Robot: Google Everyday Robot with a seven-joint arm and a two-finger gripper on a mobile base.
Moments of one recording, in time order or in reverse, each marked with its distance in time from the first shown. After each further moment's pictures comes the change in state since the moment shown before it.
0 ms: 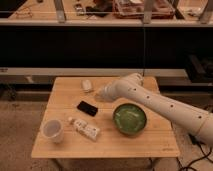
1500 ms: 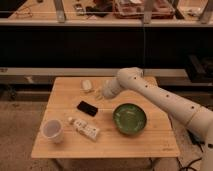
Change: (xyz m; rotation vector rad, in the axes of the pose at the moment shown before) arm 0.010 0.010 0.009 -0.147 -0.076 0.515
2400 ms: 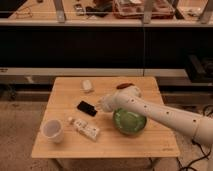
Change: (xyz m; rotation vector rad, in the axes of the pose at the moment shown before) arm 0.011 0.044 0.050 0.164 -0.008 0.311
